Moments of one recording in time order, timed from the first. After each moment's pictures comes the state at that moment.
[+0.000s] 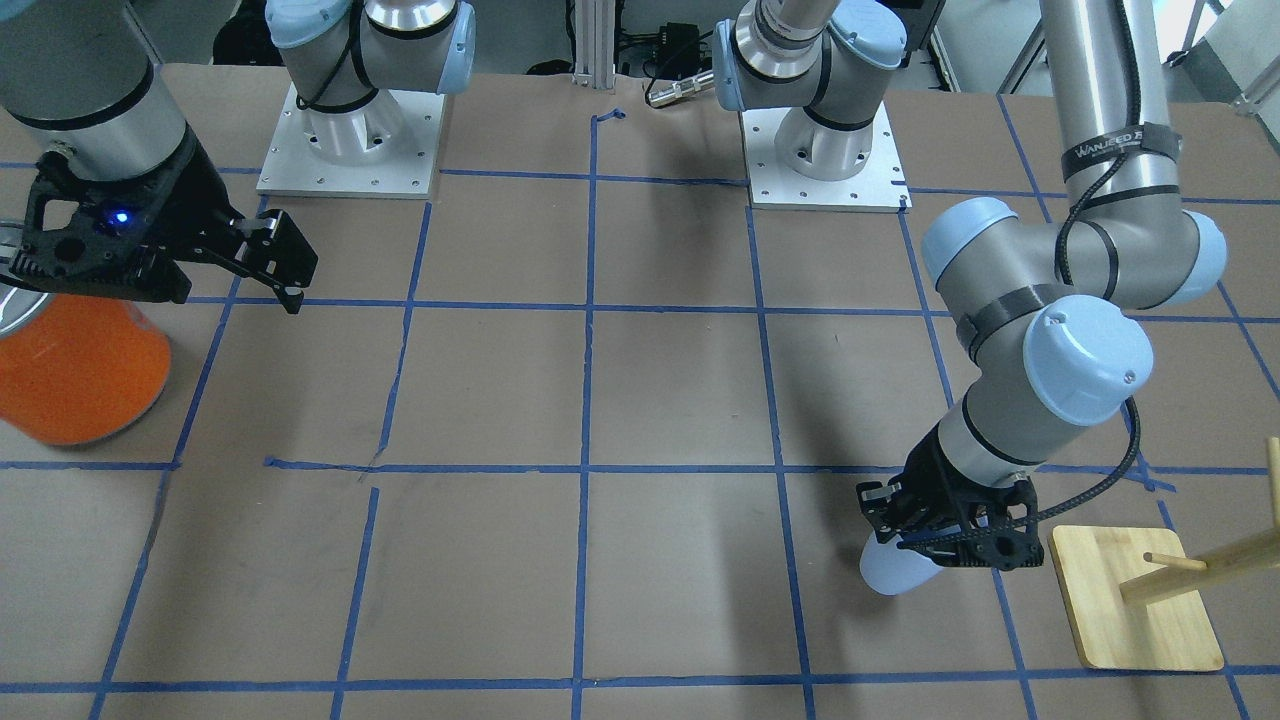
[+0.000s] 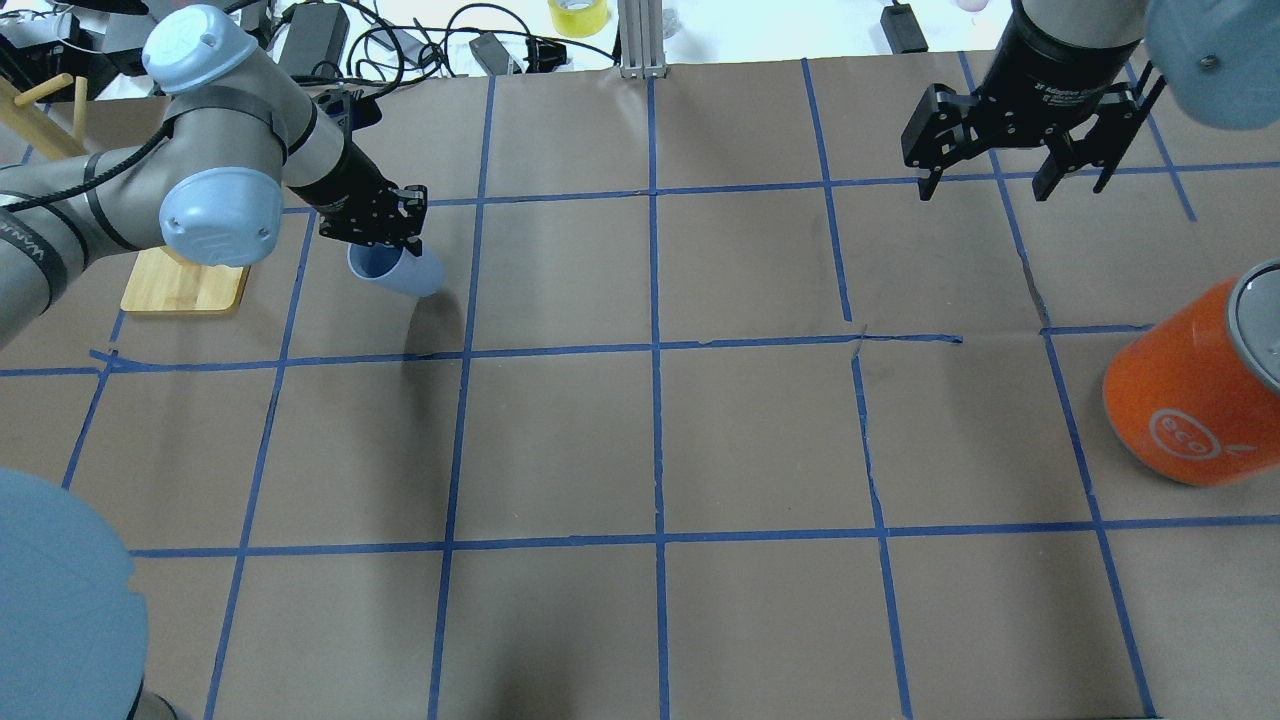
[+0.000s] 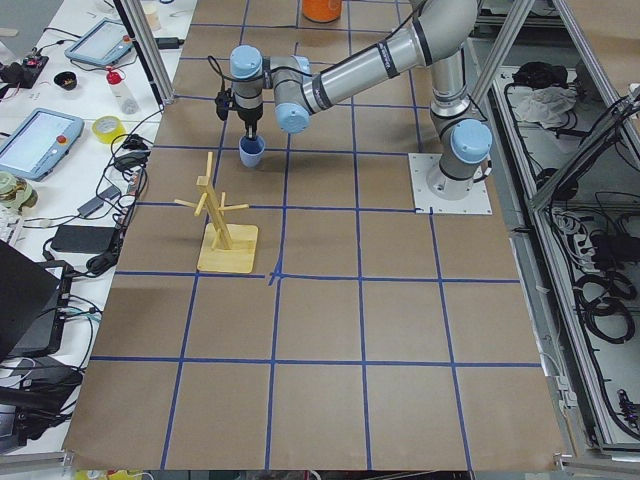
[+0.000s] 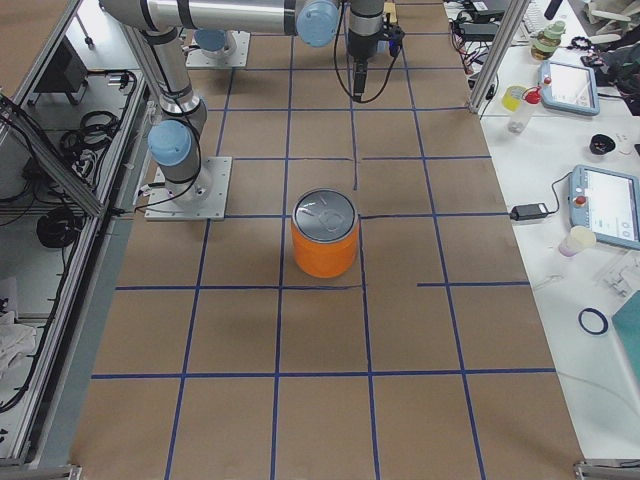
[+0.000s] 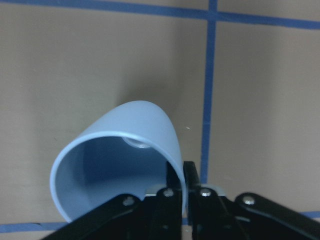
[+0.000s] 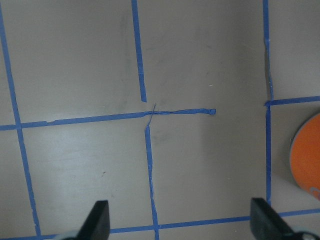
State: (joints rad) left arm -1.43 -2.01 -1.61 -1.01 1.50 0.15; right arm 1.50 -1.50 1.52 -1.59 -1.59 0.01
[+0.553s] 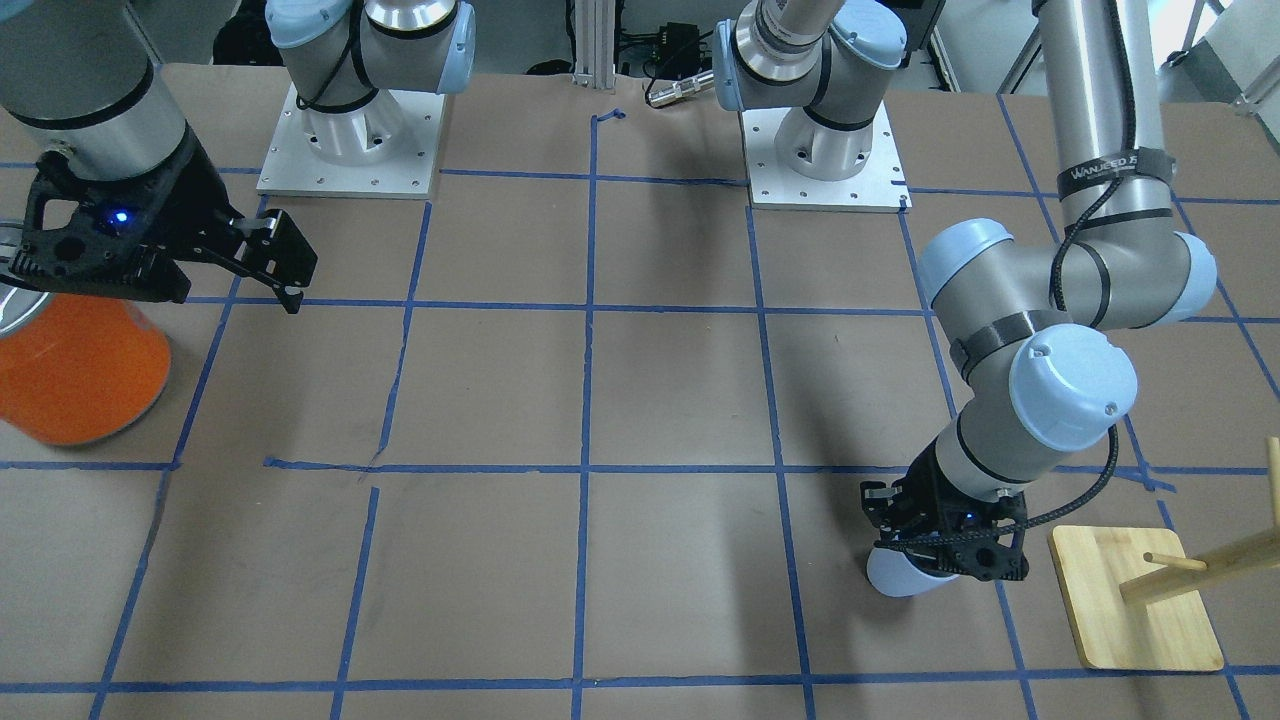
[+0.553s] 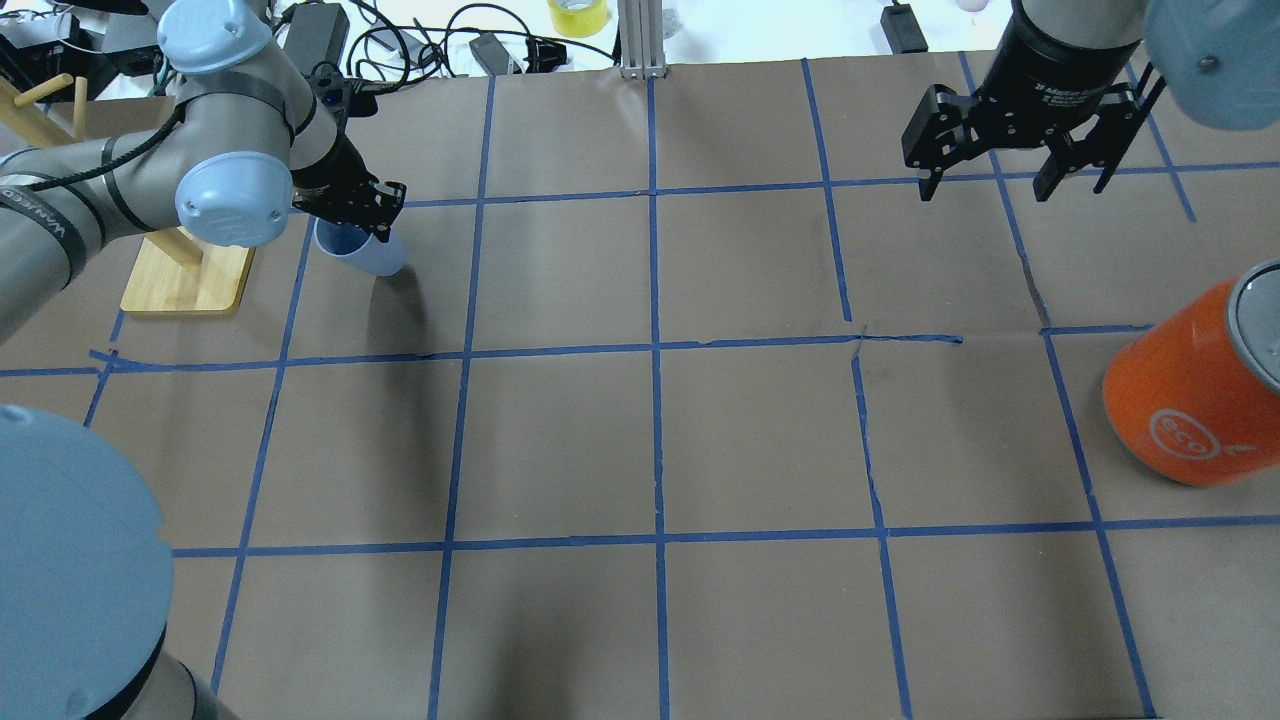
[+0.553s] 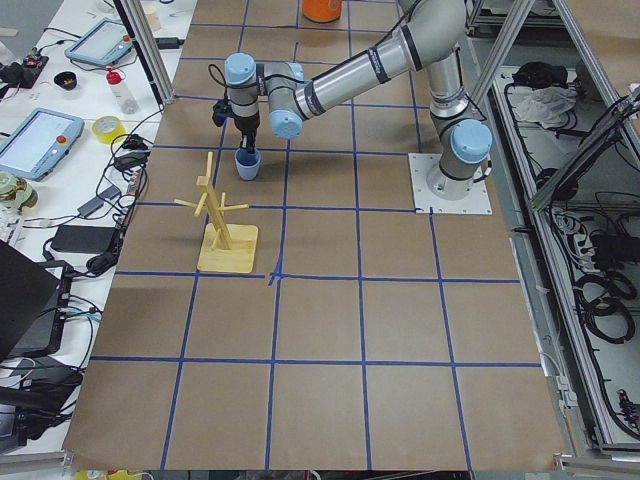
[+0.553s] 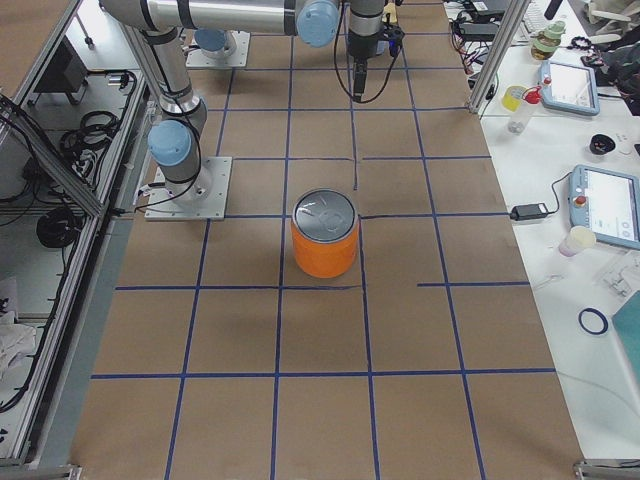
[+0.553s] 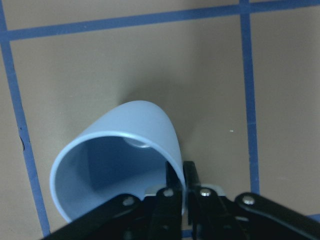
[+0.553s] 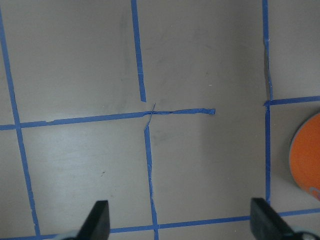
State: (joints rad) left arm -1.43 -2.03 -1.60 -1.03 1.54 0.26; right arm 1.50 -1.50 1.52 -1.59 -1.59 0.01
